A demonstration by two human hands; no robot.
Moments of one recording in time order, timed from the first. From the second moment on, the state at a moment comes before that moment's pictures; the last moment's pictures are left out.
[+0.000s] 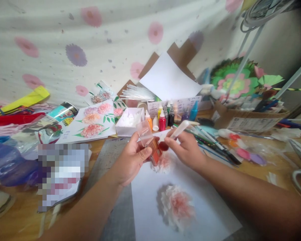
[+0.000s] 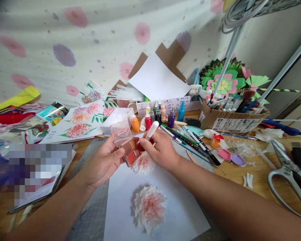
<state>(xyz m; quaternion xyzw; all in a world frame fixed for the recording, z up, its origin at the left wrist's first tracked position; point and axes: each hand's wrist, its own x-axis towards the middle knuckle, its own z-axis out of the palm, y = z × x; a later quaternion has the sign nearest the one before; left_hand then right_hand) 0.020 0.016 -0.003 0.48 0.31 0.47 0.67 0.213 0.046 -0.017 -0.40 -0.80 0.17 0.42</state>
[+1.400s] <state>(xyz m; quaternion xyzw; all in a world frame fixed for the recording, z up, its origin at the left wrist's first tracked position) 0.022 0.018 -0.008 0.44 0.31 0.50 0.67 0.213 0.047 -0.020 -0.42 -0.78 0.18 0.42</state>
